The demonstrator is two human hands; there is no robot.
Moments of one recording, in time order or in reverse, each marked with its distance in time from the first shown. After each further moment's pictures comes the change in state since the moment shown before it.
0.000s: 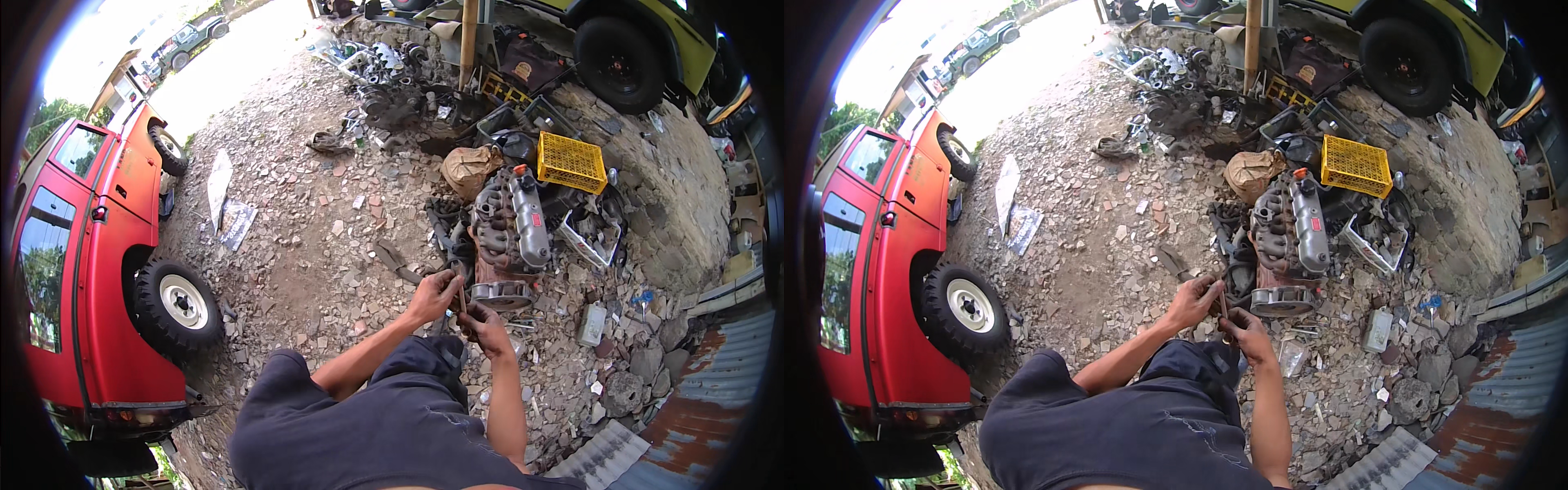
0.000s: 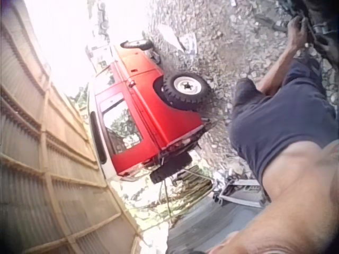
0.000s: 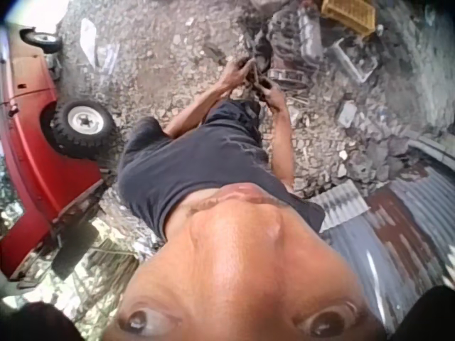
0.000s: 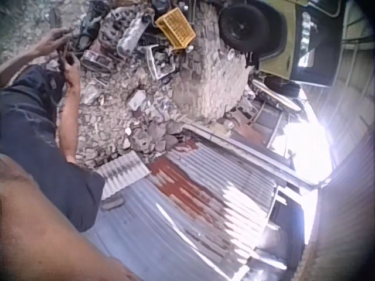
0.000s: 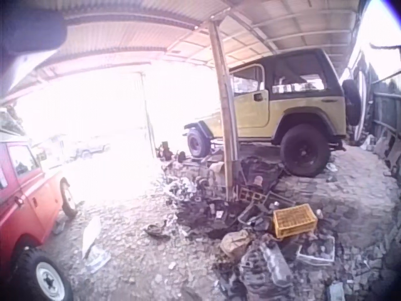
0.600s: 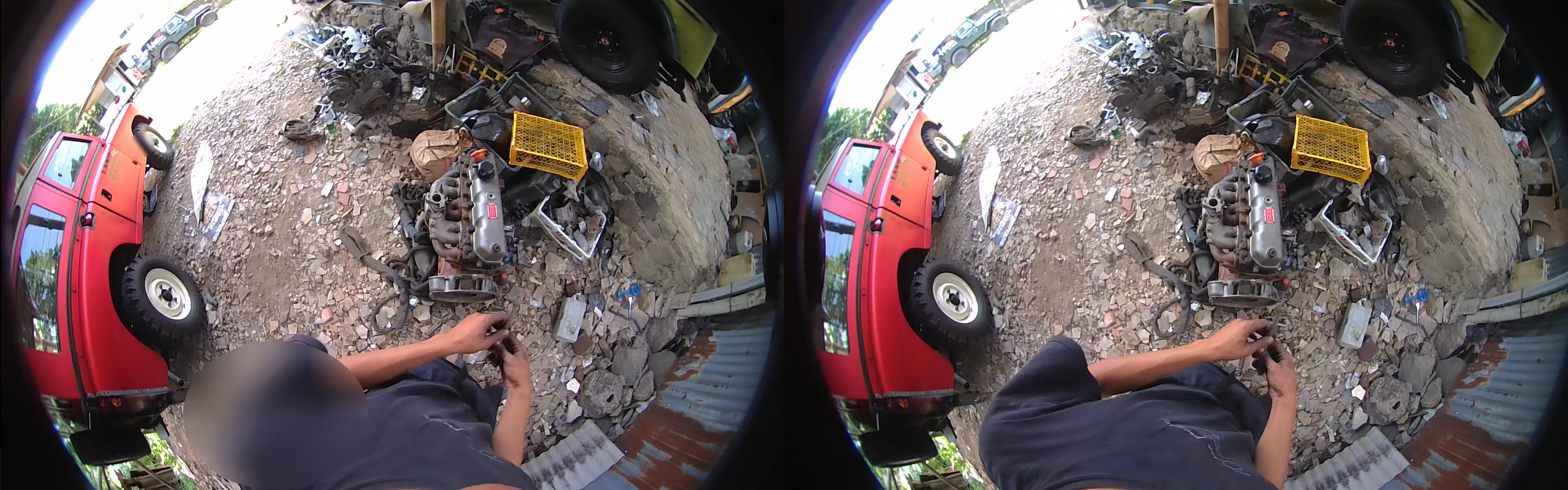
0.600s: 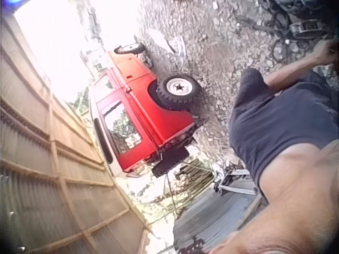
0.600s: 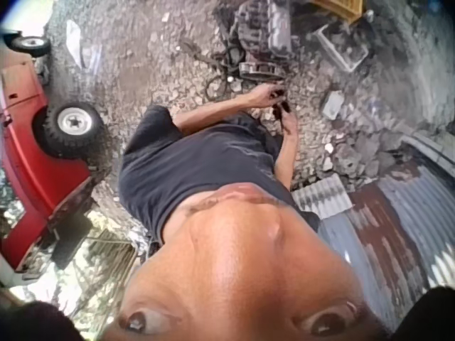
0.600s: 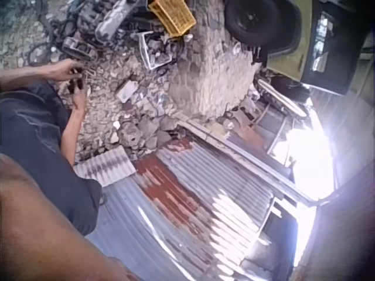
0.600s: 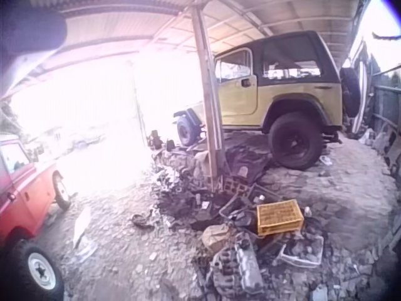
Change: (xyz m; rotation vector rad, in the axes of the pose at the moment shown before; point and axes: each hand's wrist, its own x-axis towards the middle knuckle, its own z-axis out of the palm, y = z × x) left_hand 0.073 0.023 0.270 0.090 -0.414 0.226; right_hand -0.067 0.004 -0.255 0.085 0.303 -0.007
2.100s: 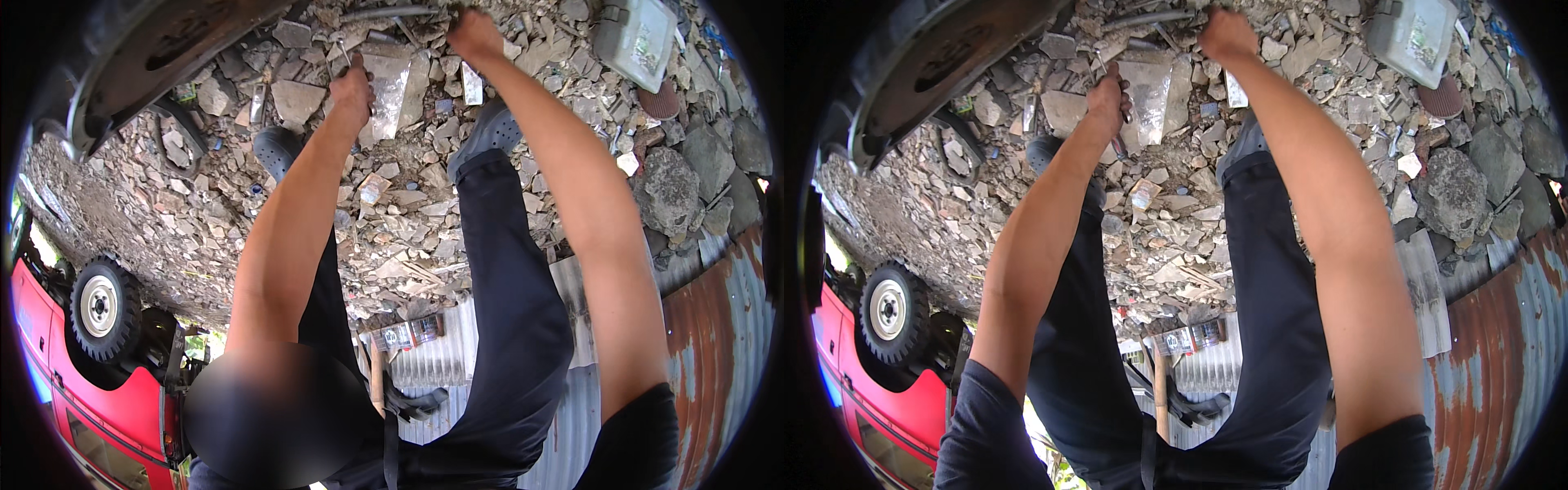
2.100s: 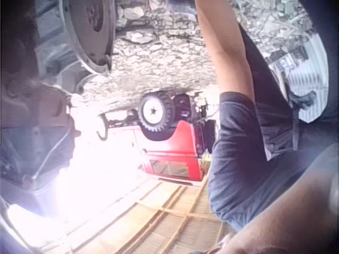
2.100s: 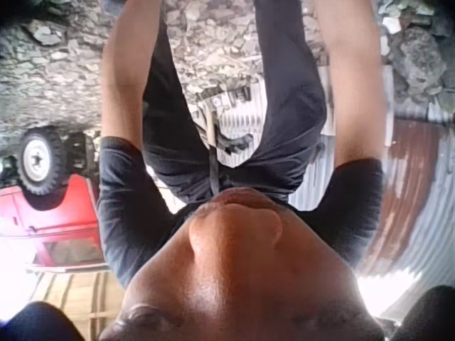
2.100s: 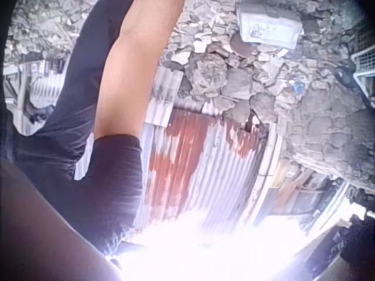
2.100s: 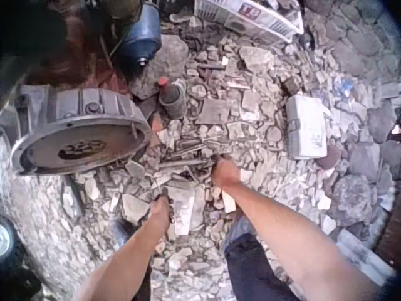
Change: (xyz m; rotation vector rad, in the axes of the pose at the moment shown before) left_hand 0.105 -0.738 0.471 -0.580 0.691 -1.507; right_hand 0.534 0.544 -0.436 -1.383 0.075 0.234
